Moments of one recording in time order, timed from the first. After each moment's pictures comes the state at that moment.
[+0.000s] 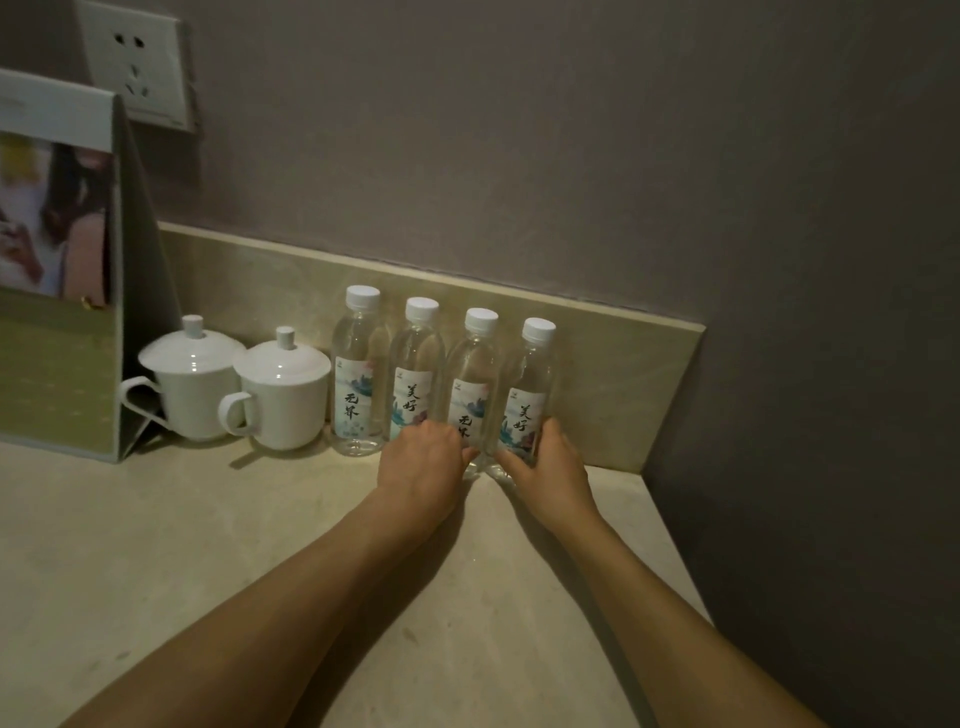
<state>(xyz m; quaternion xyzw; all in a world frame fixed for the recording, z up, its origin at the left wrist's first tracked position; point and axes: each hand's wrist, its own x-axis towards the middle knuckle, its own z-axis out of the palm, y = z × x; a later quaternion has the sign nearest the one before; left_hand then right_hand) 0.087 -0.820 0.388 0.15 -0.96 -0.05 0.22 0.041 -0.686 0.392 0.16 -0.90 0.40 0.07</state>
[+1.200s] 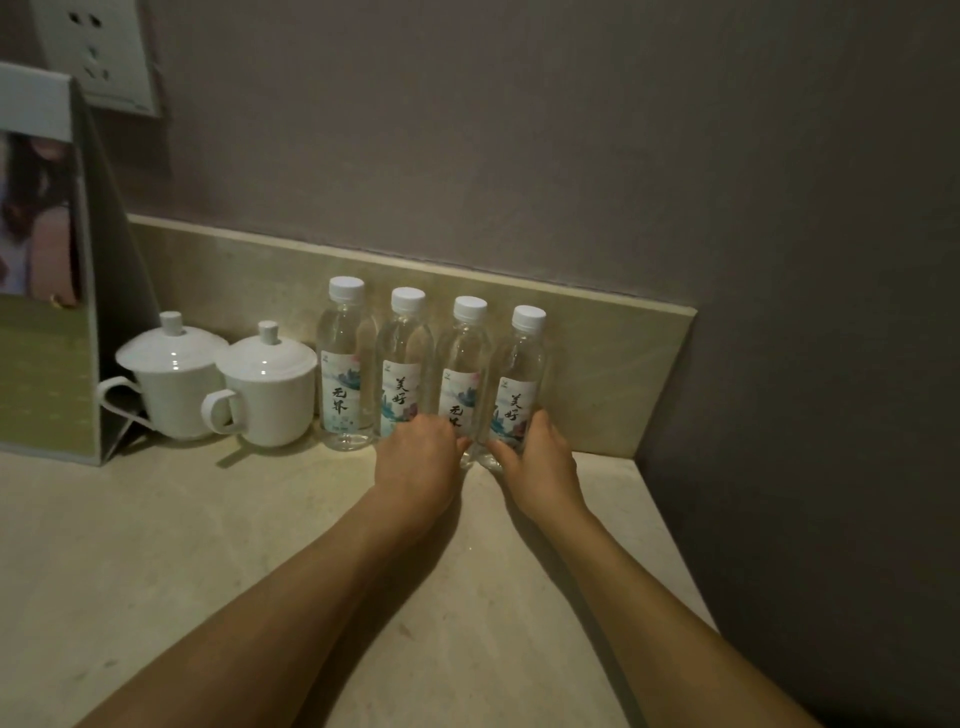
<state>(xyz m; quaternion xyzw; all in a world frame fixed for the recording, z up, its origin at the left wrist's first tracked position) 0.083 -0.815 0.385 0.16 -0.96 -0.10 0.22 0.052 -0.693 0.397 0.13 -0.91 0.38 0.06</state>
